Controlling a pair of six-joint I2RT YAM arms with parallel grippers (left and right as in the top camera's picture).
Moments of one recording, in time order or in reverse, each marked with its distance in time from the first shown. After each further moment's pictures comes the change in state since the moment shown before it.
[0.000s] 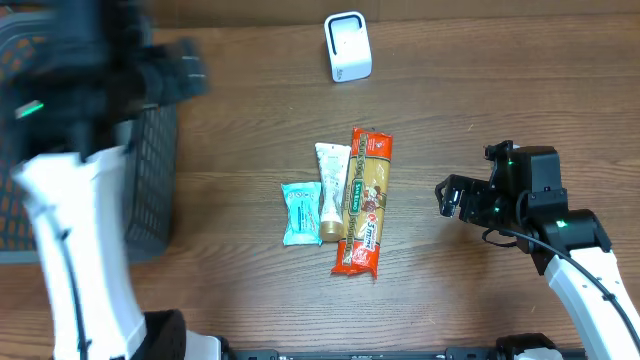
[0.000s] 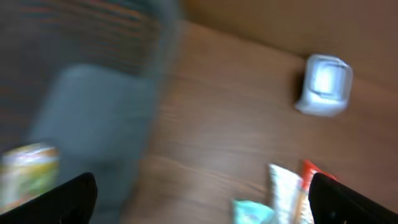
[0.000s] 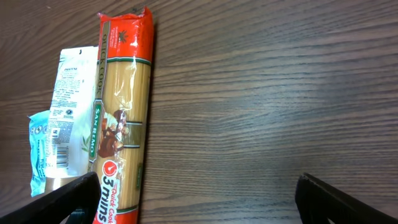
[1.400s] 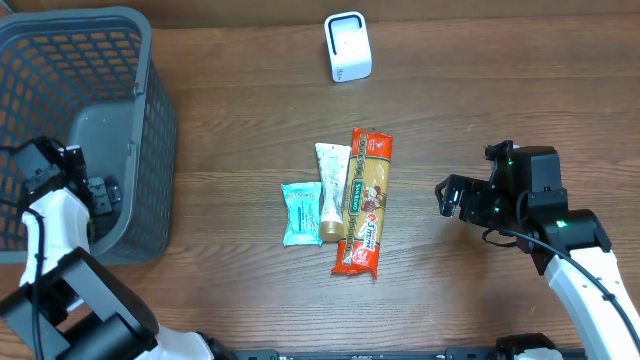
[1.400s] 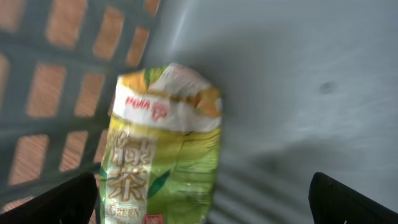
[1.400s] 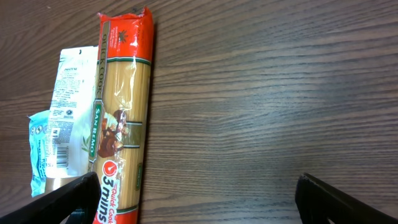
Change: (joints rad) left arm 0.589 0.068 -1.124 0.951 -0.132 0.599; right arm 0.000 0.000 0.000 0.000 0.000 0.001
